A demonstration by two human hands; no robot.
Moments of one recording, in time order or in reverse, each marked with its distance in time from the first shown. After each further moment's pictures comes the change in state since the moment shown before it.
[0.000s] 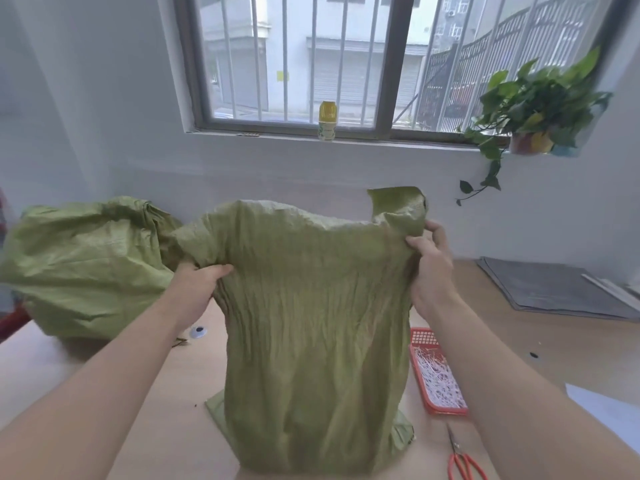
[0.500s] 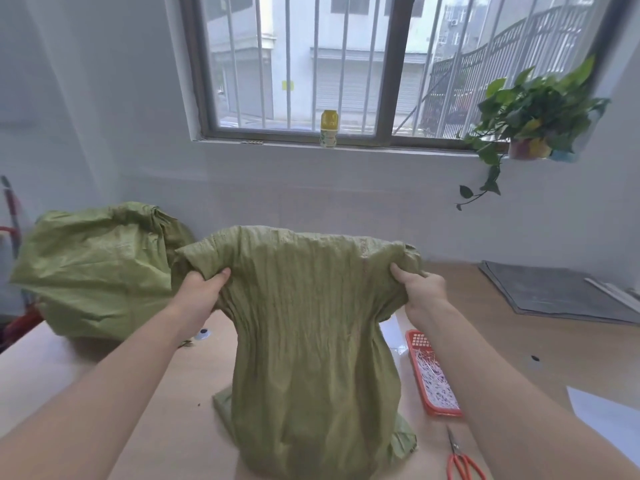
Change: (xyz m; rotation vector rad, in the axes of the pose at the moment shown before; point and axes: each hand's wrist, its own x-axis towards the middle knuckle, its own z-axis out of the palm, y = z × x) left_hand -0.010 -0.011 -0.005 0.138 0.079 -0.104; right_hand -0.004 0.022 -0.019 -0.180 0.235 0.287
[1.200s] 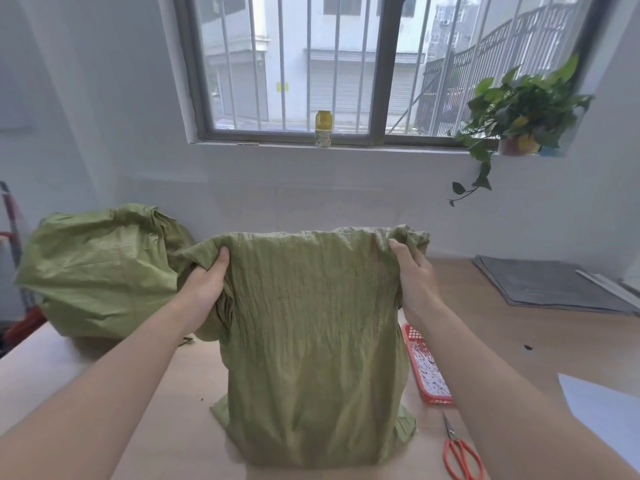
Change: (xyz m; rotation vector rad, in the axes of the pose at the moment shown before) left_hand -0.024 0.013 0.005 -0.016 -0.023 -0.003; right_hand -0.053 -0.011 -0.003 -0.119 -0.193 -0.191
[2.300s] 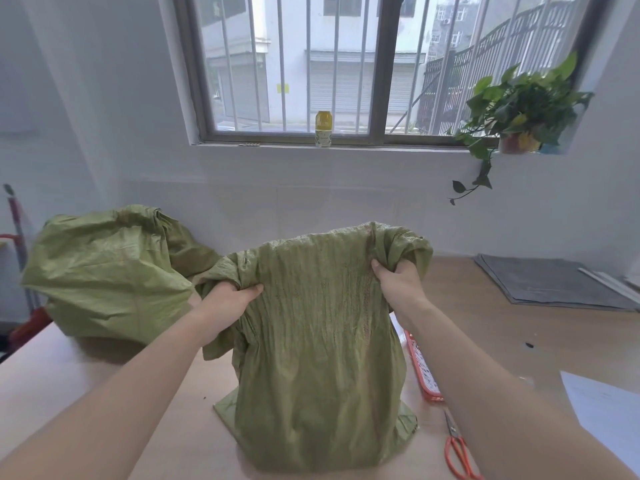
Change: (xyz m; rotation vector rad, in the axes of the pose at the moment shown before) left_hand -0.028 -0.015 0.017 0.327 -0.206 0.020; right_hand 0.010 0.023 0.010 -0.275 0.018 0.017
